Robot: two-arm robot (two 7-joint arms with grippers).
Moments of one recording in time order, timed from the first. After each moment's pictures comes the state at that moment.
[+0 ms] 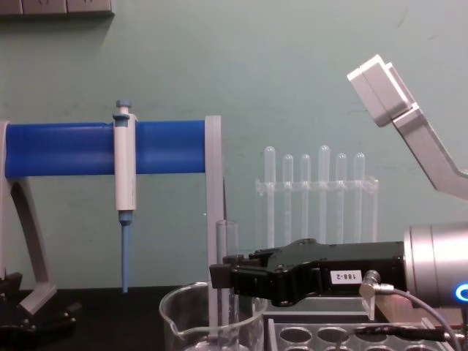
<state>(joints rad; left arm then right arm) -0.20 0.60 0.45 -1.41 -0.25 -0.12 0.03 0.52 0.45 -0.66 -1.41 0.53 0.14 0.66</state>
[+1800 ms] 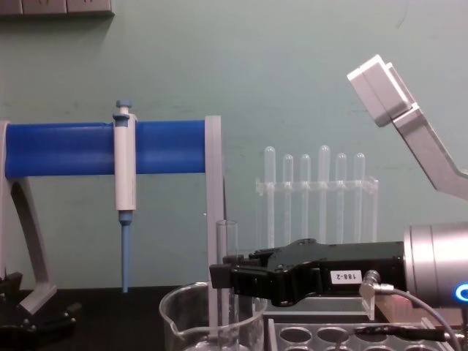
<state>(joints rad) -0.20 0.60 0.45 -1.41 -0.25 -0.12 0.03 0.52 0.45 -0.66 -1.41 0.53 0.14 0.66</state>
